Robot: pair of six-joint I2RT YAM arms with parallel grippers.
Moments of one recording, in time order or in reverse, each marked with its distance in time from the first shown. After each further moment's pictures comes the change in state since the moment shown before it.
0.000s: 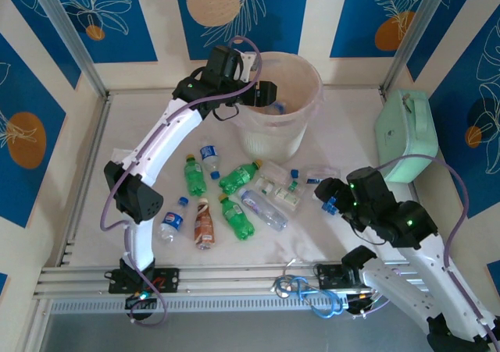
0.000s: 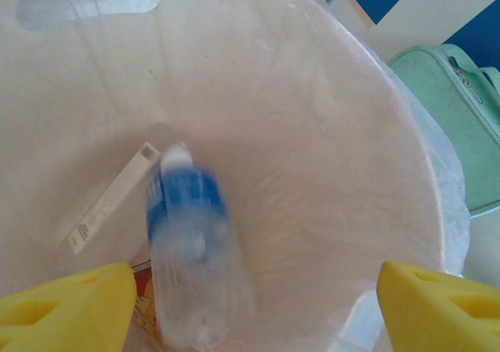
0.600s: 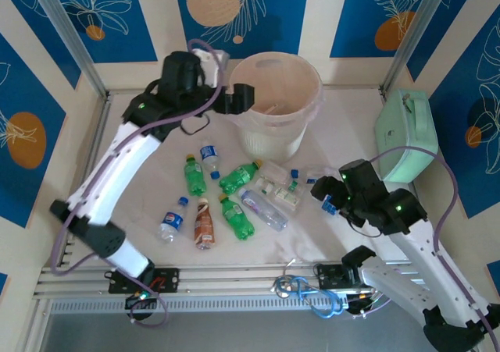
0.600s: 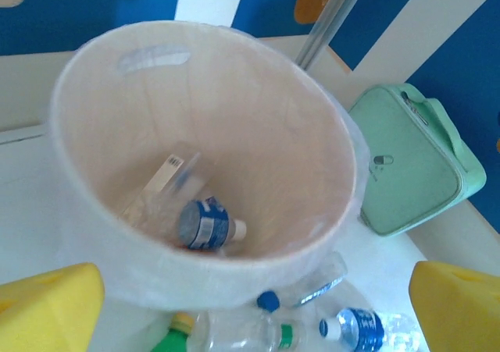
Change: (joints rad) left arm 0.011 -0.442 -0.329 0.028 -0.080 0.004; right arm -0.030 0.106 0.021 -0.014 -0.018 -0.089
